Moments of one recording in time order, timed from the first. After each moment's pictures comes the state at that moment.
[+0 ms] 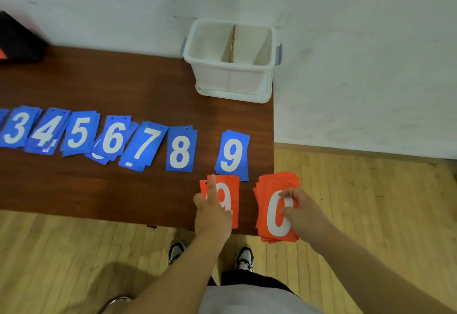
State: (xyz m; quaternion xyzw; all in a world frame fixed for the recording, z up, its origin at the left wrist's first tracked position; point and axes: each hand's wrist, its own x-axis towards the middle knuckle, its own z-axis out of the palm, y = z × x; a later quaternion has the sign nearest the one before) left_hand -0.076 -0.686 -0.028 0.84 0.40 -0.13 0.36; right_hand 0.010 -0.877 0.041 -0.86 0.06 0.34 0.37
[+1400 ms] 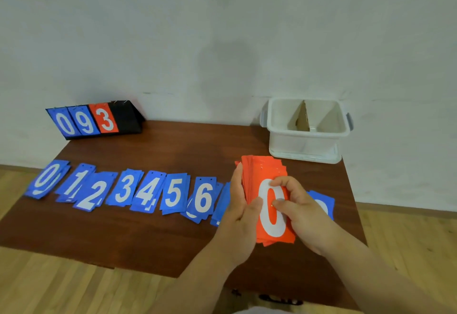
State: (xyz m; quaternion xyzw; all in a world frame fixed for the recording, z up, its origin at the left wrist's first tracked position) left_hand -0.103 -0.472 0.156 0.70 0.16 0.06 0.69; right_hand -0.011 -0.611 0.156 -0.69 -0.09 0.36 0.63
